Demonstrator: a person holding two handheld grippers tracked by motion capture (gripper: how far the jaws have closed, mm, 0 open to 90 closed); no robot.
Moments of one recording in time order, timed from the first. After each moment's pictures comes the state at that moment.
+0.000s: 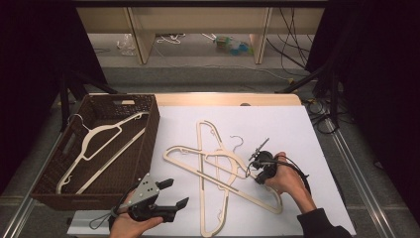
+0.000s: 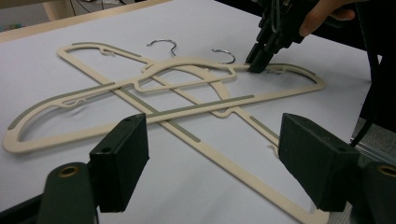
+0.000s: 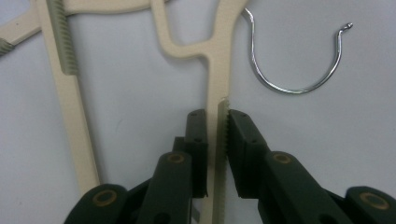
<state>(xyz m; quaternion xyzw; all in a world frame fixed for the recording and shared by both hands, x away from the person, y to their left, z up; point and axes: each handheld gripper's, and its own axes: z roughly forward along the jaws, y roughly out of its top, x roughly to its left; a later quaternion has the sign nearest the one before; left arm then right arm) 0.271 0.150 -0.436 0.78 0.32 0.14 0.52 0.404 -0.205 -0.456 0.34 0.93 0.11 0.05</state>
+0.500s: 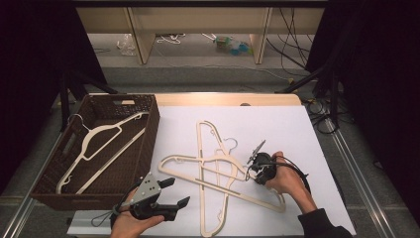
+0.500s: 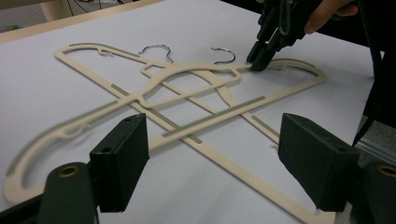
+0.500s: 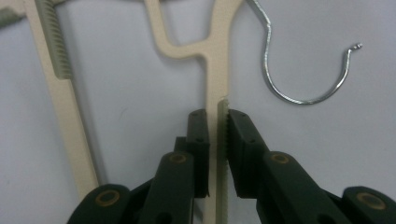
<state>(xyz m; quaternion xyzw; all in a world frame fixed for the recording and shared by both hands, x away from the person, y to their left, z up) 0.277 0.148 -0.438 0.79 0.31 0.15 0.51 0.400 -0.200 -0.454 0.28 0.95 0.09 0.06</state>
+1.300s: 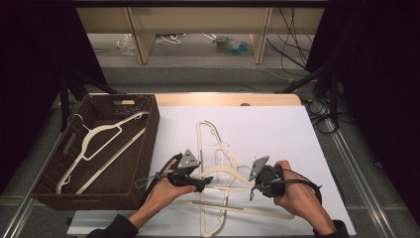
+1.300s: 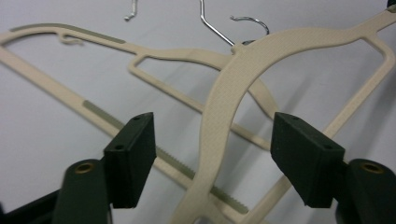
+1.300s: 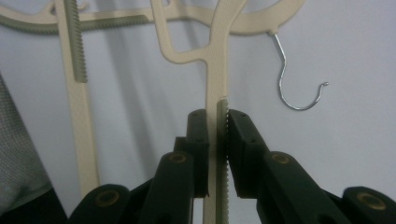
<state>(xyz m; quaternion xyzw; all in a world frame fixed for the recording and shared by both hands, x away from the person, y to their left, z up) 0.368 0.076 -0.464 0.85 0.29 0.11 0.43 0.332 -0.190 -0.397 0.18 0.97 0.11 0.14</state>
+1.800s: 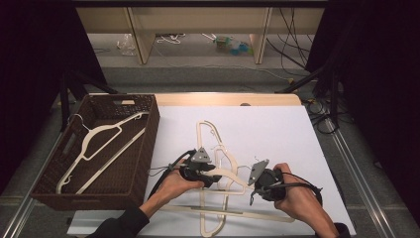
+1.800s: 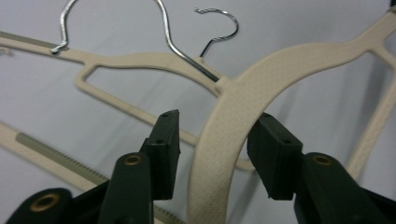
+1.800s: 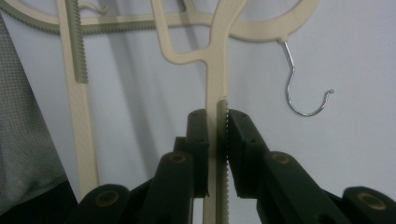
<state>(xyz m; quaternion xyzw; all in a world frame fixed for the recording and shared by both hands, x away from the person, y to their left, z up) 0.385 0.052 -0.466 0.87 0.25 0.06 0.42 0.322 -0.187 -0.393 0.16 0.97 0.12 0.13</state>
